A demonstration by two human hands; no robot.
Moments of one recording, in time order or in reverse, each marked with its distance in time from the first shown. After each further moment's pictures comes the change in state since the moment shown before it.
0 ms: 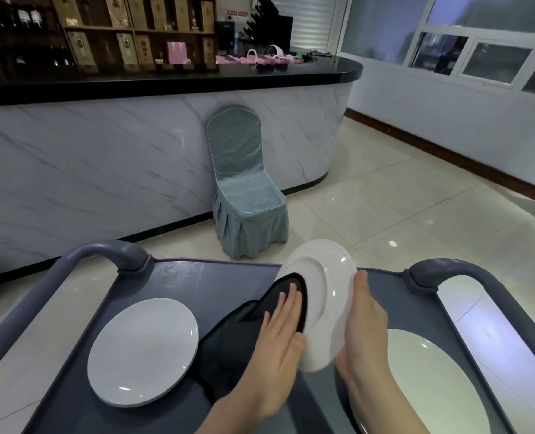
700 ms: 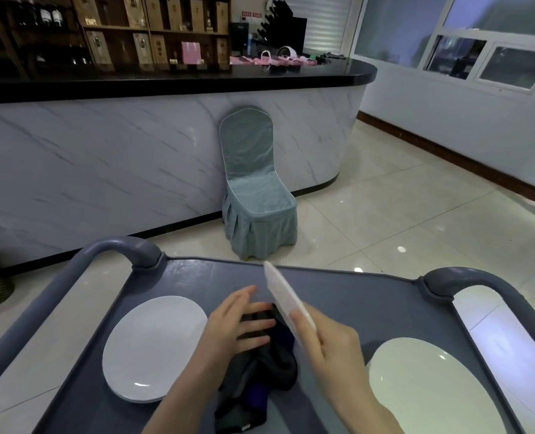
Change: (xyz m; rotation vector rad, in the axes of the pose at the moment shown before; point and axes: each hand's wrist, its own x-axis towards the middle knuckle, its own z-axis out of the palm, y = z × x) left_hand -0.001 -0.019 -0.079 -0.792 0.285 -0.546; right_hand -0.026 0.035 0.010 -0.756 -0.449 -0.807
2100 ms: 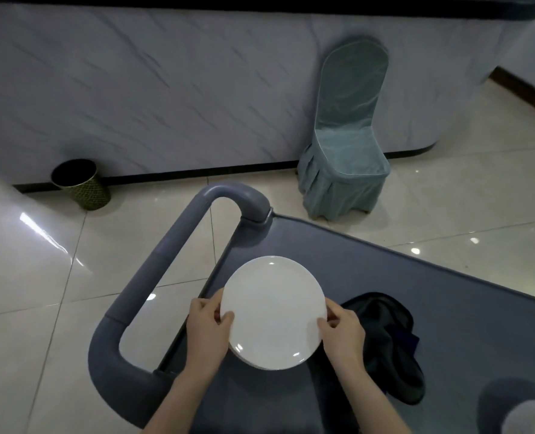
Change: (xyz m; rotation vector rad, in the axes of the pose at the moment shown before) left_hand -0.002 -0.072 -0.239 0.596 0.636 -0.008; right_hand 0.025 0.033 0.235 0.011 -0.259 0.668
